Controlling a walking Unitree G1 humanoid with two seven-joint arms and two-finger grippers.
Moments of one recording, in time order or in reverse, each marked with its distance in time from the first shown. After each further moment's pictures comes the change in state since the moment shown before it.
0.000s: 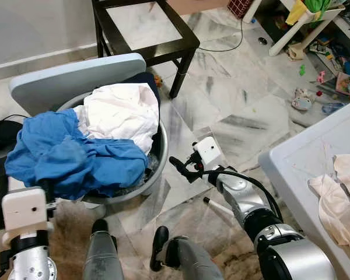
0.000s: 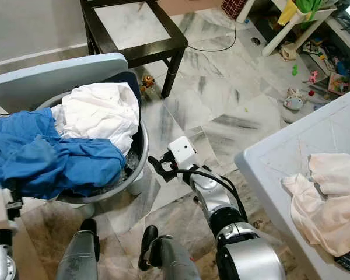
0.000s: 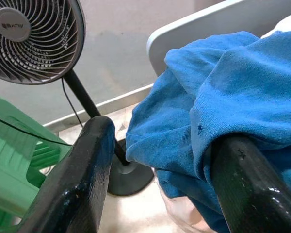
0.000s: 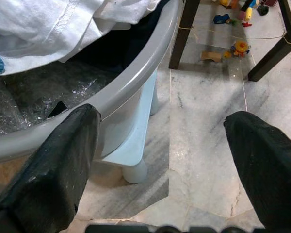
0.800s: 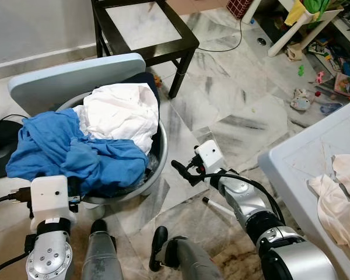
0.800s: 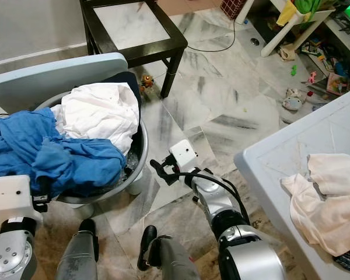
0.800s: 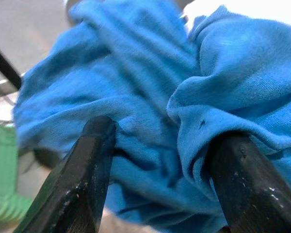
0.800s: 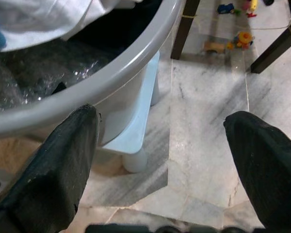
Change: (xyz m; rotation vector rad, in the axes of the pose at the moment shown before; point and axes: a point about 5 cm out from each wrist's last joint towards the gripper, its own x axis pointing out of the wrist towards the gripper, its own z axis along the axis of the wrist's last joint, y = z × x) left arm 0.005 -0.044 0.015 -0.128 0.140 -0.248; right arm -0.004 0.001 -0.010 -0.010 0.038 0.017
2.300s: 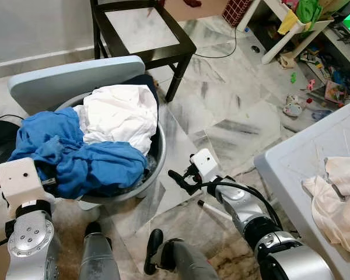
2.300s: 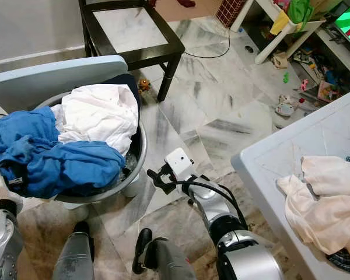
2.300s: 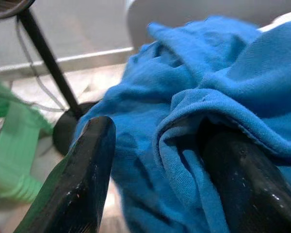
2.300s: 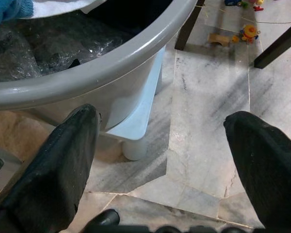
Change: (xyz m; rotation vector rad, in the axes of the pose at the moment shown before) left arm 0.028 0.031 0.012 -0.066 0.010 0.163; right arm -0.001 0.011 -0.012 -0.017 0.036 0.028
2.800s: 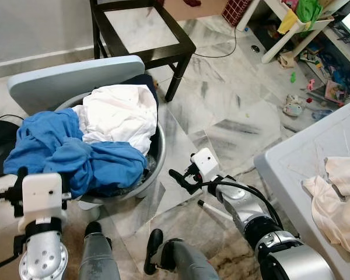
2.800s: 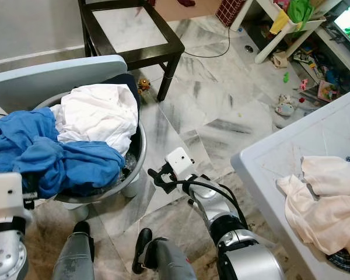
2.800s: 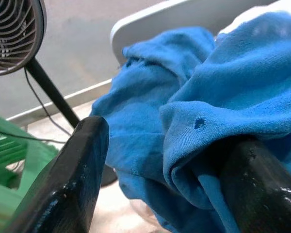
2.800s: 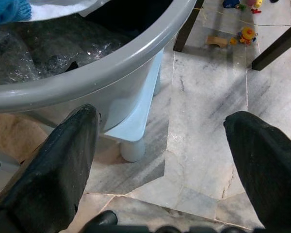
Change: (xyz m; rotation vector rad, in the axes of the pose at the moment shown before) left arm -0.038 -0.006 -0.008 0.178 -0.108 -0.034; right arm 0.000 -0.002 0.002 -0.005 -0.003 -0.004
